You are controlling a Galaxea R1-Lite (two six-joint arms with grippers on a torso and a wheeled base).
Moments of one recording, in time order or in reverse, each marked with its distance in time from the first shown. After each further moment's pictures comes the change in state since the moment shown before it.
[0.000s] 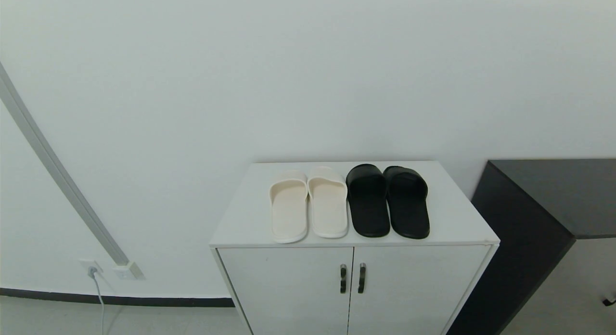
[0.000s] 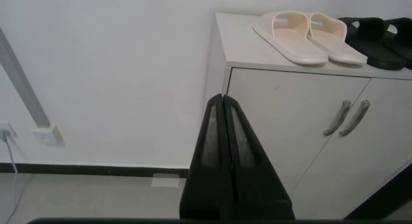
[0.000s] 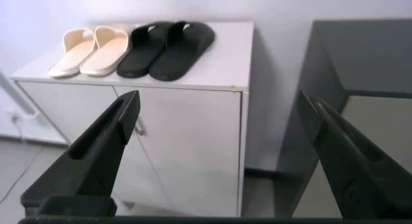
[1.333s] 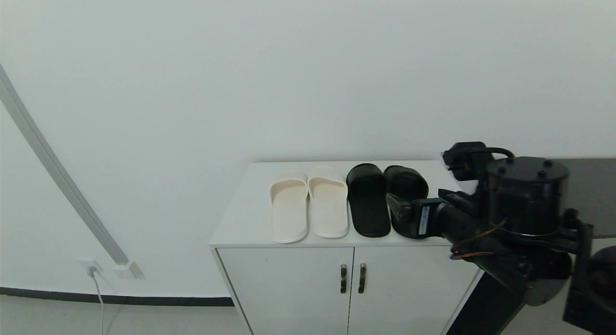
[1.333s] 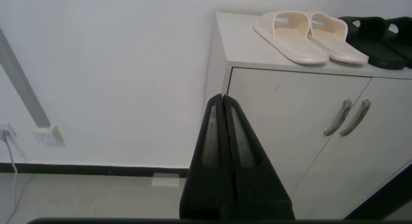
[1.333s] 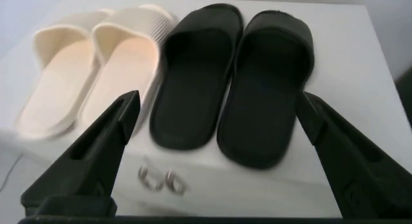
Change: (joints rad) left arm 0.000 0.000 0.000 0.000 -0.001 0.002; right arm 0.730 1.299 -0.501 -0.639 -0.705 0.150
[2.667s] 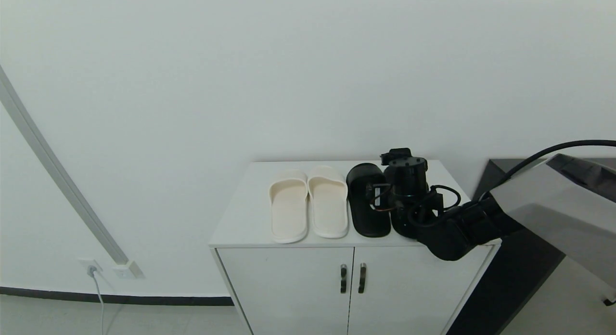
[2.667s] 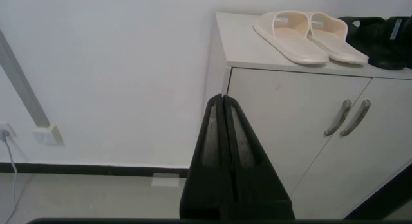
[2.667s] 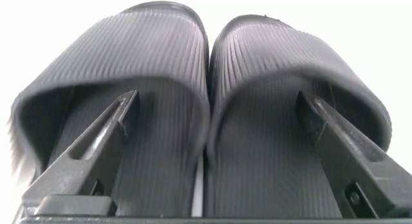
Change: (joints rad) left arm 0.000 0.000 -0.002 0.000 0.000 -0.001; right arm -0.173 0.558 -0.528 0.001 -0.073 -0.100
